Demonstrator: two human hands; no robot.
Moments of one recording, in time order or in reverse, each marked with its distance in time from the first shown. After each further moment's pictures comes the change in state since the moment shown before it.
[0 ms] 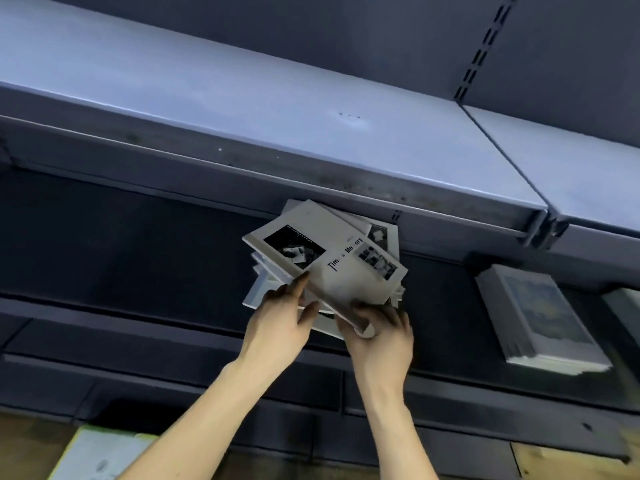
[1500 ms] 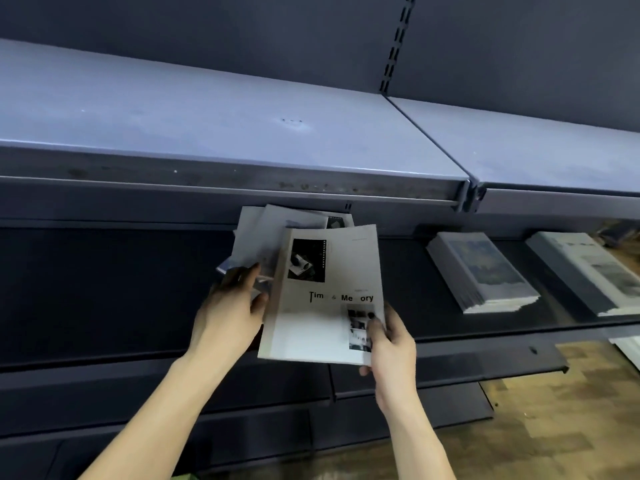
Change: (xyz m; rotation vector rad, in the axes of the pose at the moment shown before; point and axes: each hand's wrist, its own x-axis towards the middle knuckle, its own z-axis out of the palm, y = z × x) left_hand 0.020 -0.028 -0.044 0.165 -0.066 0.134; right_hand -0.027 -0.030 -0.056 0.727 -0.053 0.848
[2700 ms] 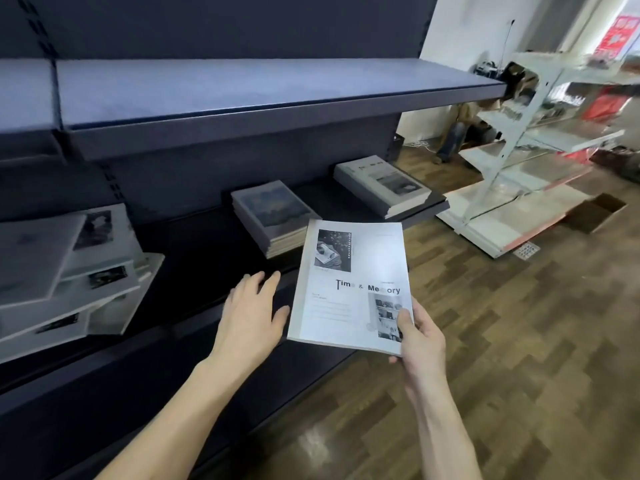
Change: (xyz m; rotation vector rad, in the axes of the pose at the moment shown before) left_hand -0.103 0.318 0.145 -0.049 -0.265 0.446; right_hand -0.041 0.027 -0.363 0.249 0.528 0.009
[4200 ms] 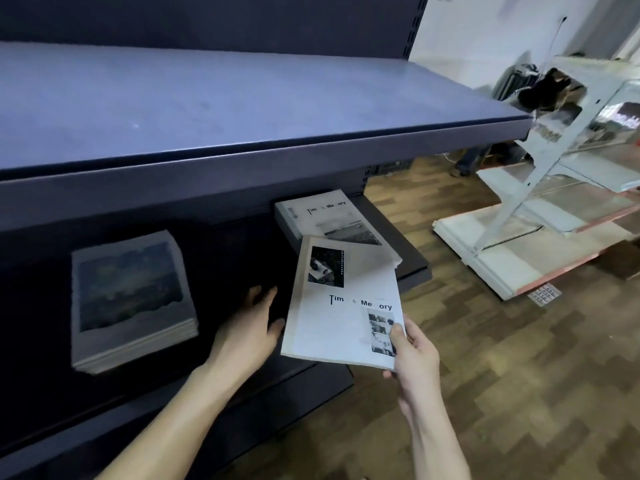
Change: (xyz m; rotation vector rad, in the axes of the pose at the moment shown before) left_hand 0.295 0.154 0.144 -0.114 -0.177 -0.184; right_hand 0.366 -0.061 -0.053 -0.108 -0.095 0.120
